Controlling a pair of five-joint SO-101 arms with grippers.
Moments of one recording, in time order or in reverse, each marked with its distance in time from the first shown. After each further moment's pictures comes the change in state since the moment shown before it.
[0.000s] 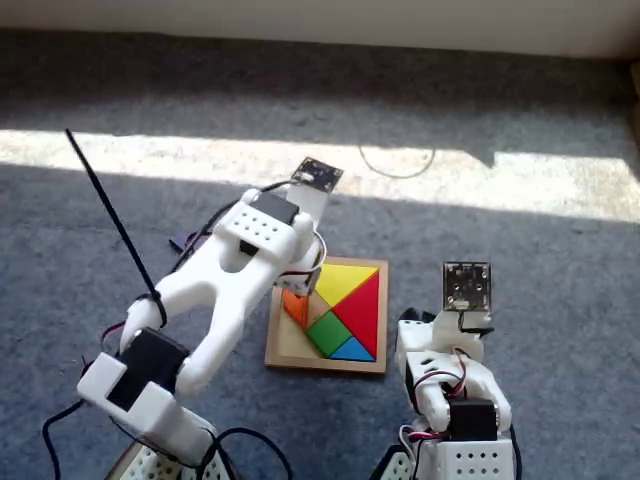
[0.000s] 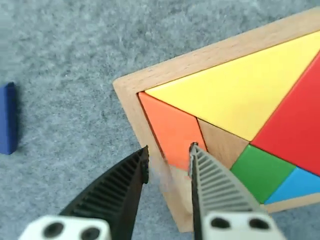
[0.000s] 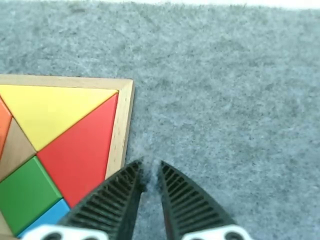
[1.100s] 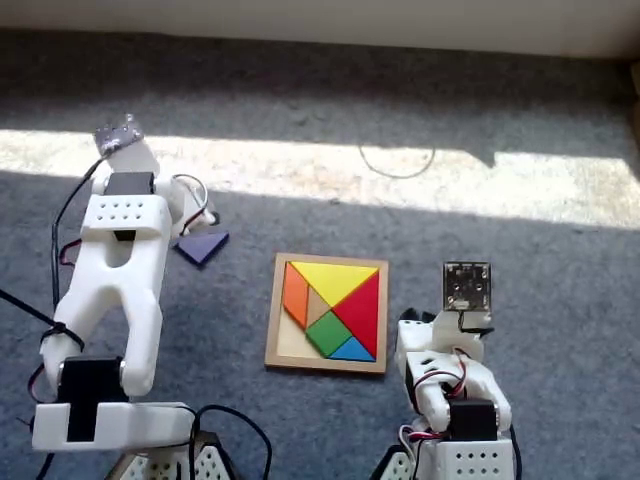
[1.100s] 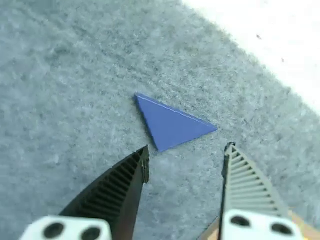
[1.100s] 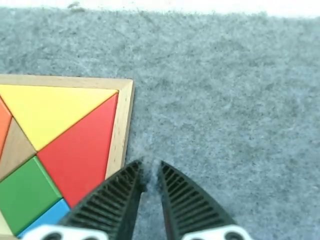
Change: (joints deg) left arm -29.9 -9.9 2.5 -5.0 26.3; right arm 0.0 0.0 0.0 0.0 0.0
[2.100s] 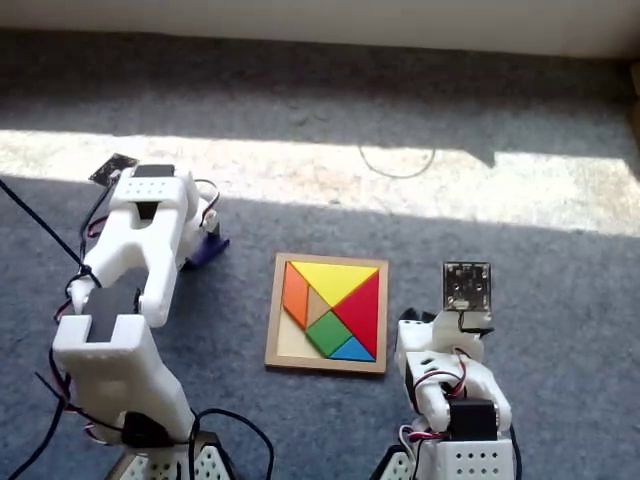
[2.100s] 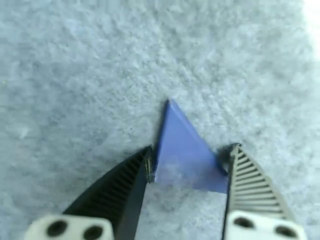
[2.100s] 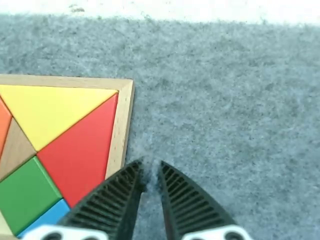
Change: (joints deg) left arm 1.4 23.8 -10.4 0.9 23.8; right arm 0.0 0.0 0.0 0.0 0.0
